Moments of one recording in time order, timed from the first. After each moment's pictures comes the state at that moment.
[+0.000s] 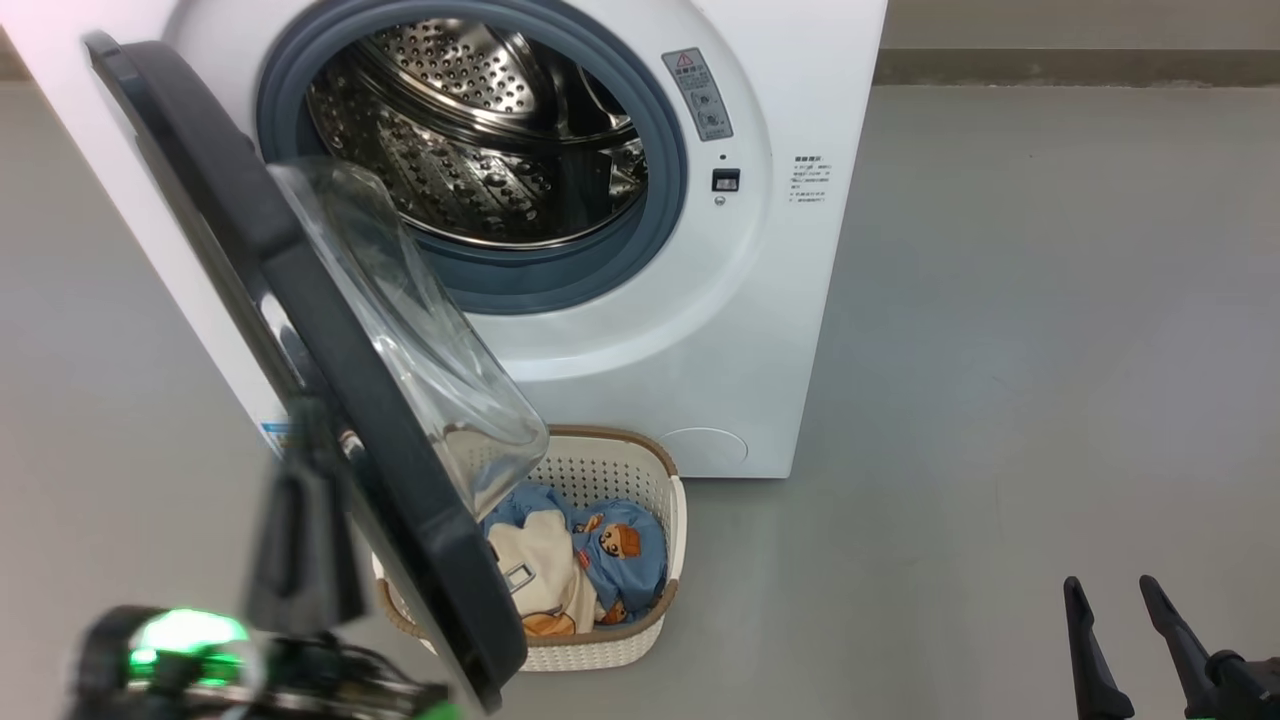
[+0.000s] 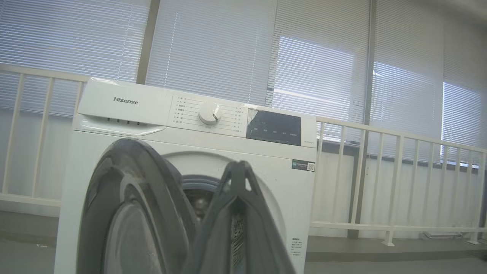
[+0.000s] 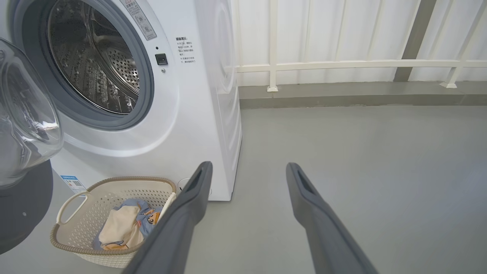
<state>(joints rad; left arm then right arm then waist) 0.02 0.04 -0.18 -0.50 -0.27 0.03 -0.26 0.11 -0.09 -0.18 0.15 0.17 0.13 -0.25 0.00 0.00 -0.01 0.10</state>
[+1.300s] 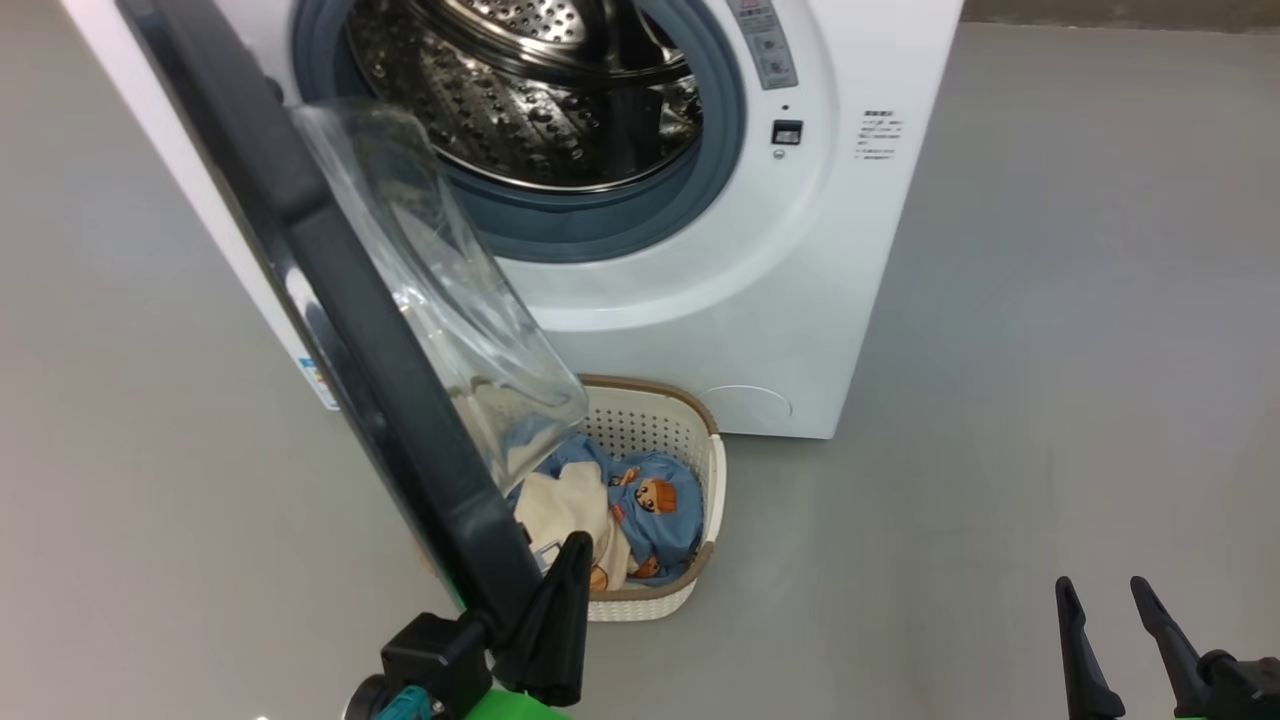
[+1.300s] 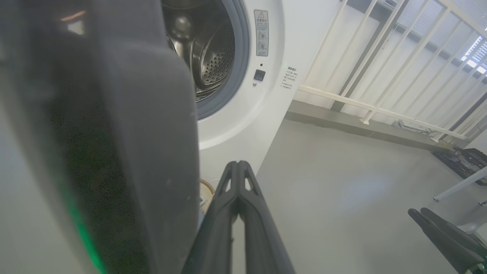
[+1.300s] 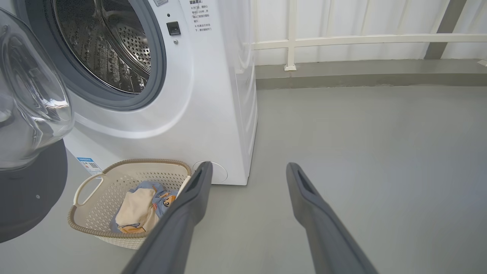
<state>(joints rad) -0.03 0.05 -0.53 -0.13 -0.43 0.16 -0.08 0.10 -0.07 -0.18 0.16 0.17 0.13 -0.25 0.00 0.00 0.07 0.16</state>
